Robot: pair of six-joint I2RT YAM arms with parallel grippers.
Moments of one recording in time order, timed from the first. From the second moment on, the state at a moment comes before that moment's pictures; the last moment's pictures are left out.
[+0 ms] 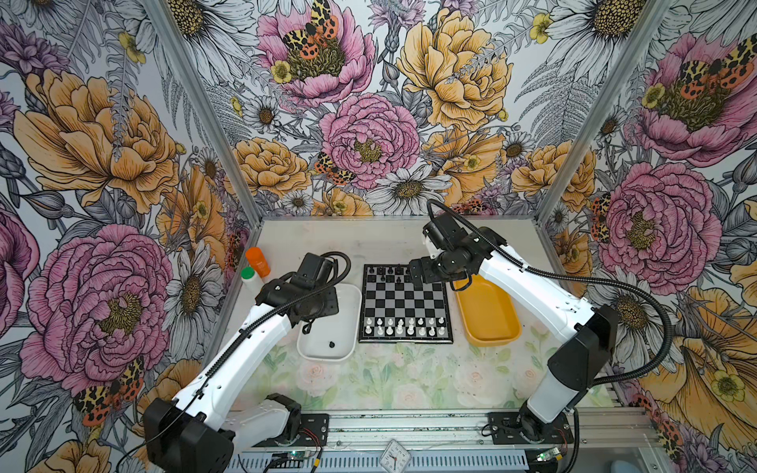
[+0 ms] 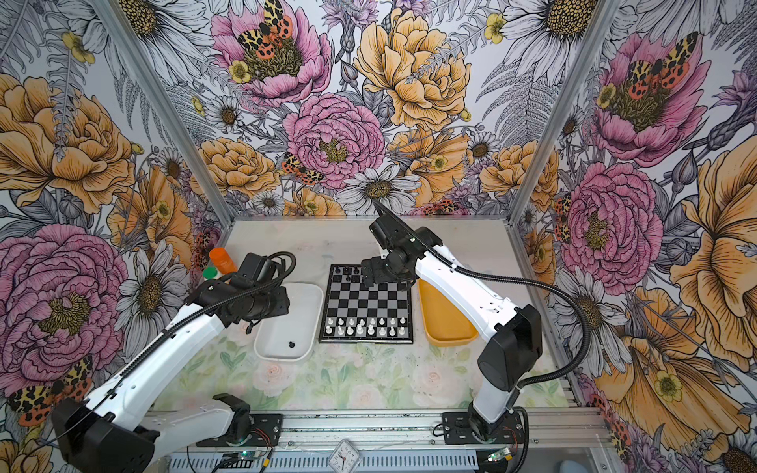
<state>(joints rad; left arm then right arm) -0.42 1.09 1.00 -1.02 -0.15 -0.58 0.65 1.72 1.74 -1.13 -0.04 0.38</state>
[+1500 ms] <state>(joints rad) -0.42 1.36 0.72 -0.75 -0.05 -0.75 0.63 1.63 1.63 -1.12 0.00 0.38</state>
